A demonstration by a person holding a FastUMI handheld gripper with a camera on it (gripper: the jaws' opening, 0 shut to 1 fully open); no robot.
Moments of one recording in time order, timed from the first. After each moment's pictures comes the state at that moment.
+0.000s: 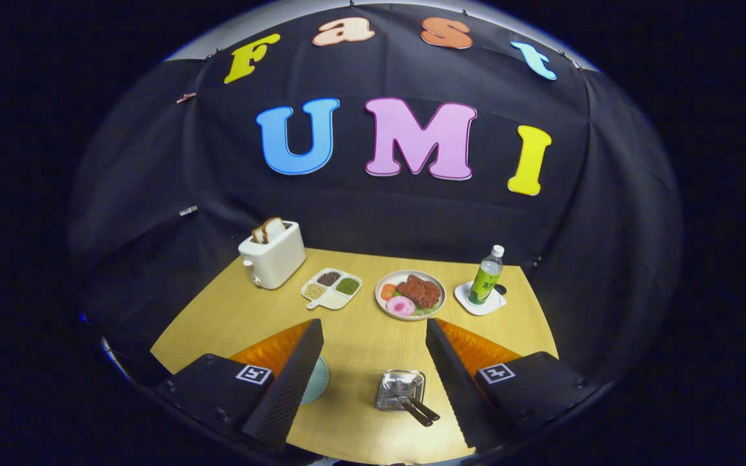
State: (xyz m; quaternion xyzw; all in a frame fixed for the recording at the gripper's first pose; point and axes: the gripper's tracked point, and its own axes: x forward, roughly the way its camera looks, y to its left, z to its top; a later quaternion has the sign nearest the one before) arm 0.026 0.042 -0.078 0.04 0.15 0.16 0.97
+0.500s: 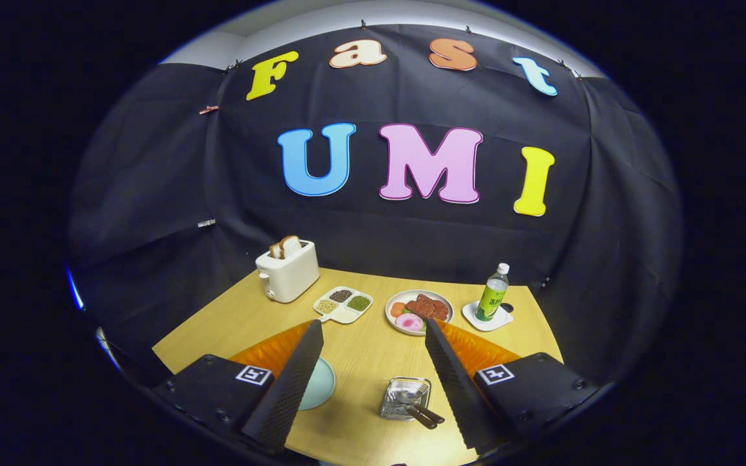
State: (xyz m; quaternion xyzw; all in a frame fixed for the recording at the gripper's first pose) arm 0.003 0.032 -0.082 0.03 0.10 0.18 0.98
